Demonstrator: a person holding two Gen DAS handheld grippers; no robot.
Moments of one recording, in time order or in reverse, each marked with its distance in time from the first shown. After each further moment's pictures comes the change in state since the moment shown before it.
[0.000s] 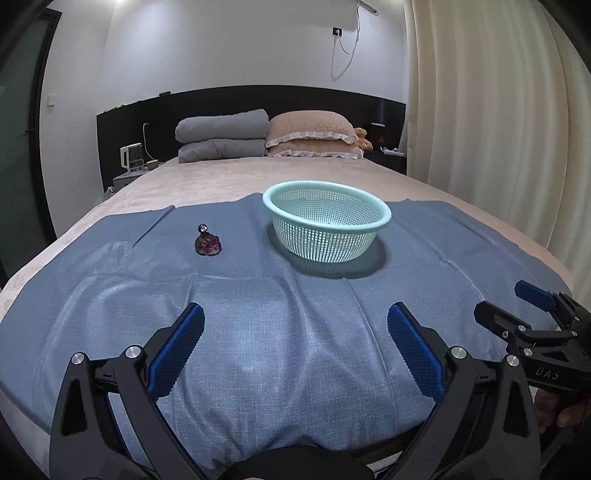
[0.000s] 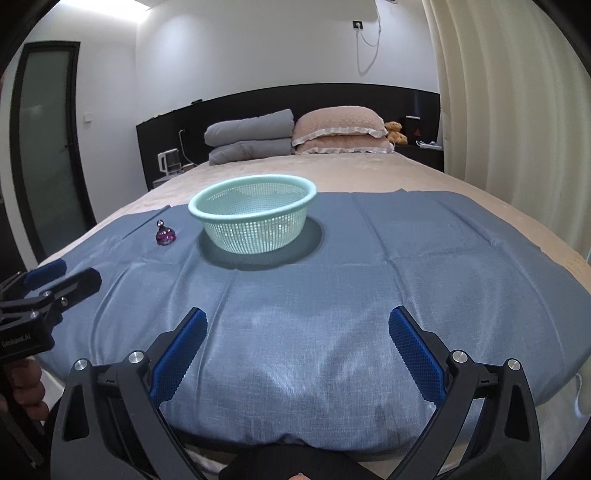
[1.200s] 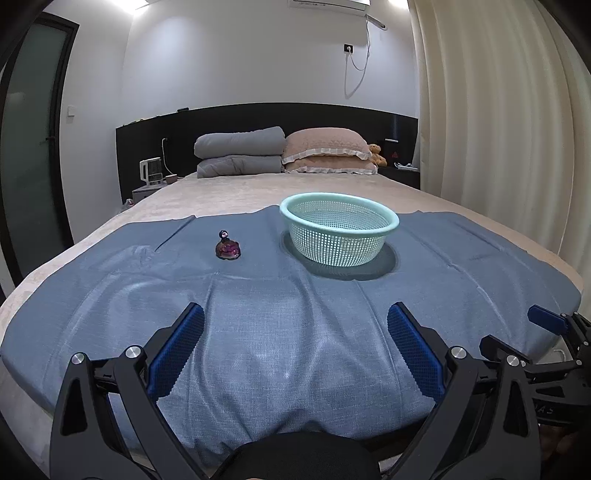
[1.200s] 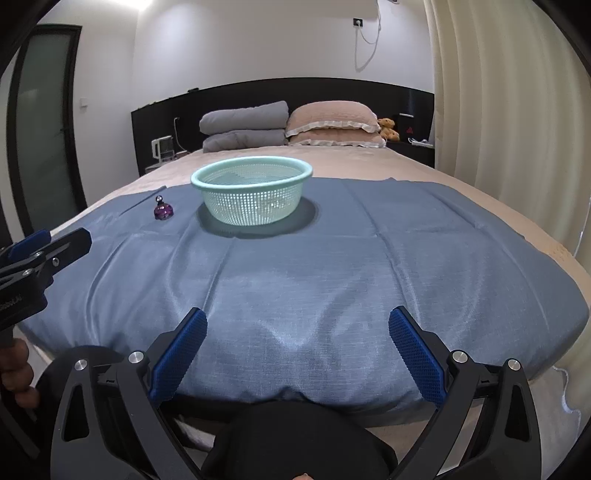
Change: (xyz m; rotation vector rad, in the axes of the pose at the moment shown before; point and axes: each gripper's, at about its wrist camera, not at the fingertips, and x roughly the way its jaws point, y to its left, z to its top) left arm -0.020 -0.002 -0.017 -0.007 -0.053 0.056; right arm -0.022 0.010 -0.031 -0.033 0.013 -0.059
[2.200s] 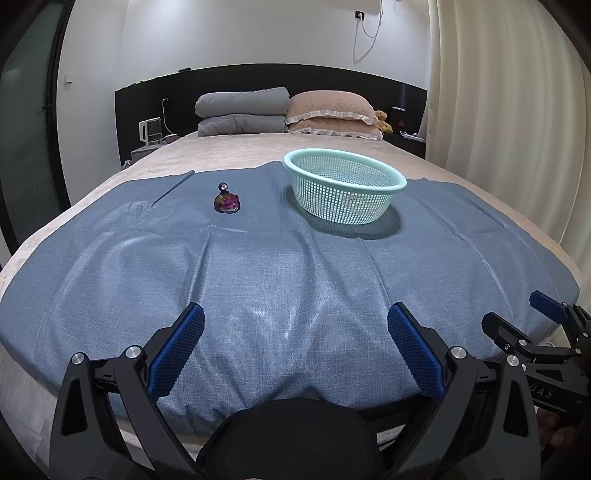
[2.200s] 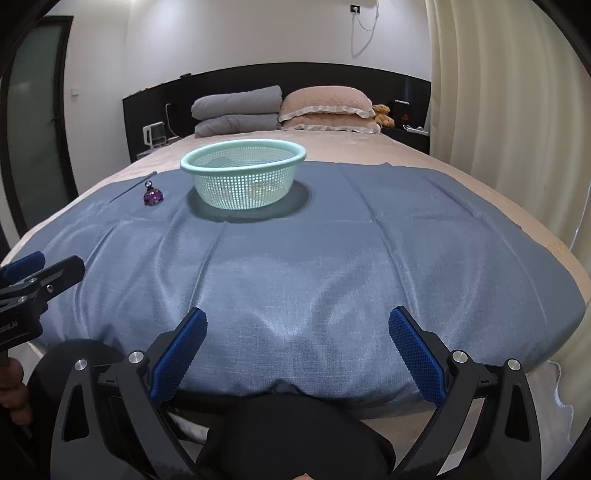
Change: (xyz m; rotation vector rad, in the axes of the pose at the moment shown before) left arm 0.016 0.008 -0.013 -0.037 0.160 0.000; right arm 0.013 0.002 0.001 0.003 0.066 -0.033
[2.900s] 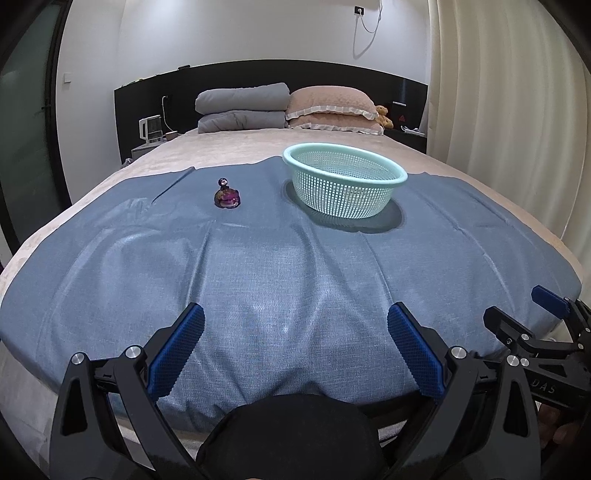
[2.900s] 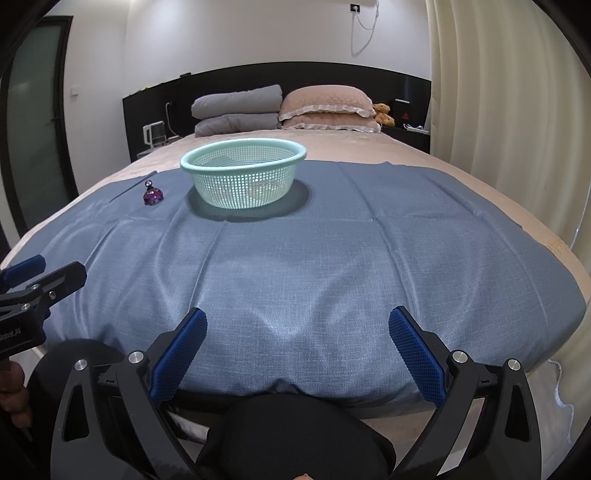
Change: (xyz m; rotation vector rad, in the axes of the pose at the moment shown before) left arm 0.001 -0.001 -0.001 0.005 0.020 0.003; right arm 0.000 0.000 -0.001 0.000 0.000 0.001
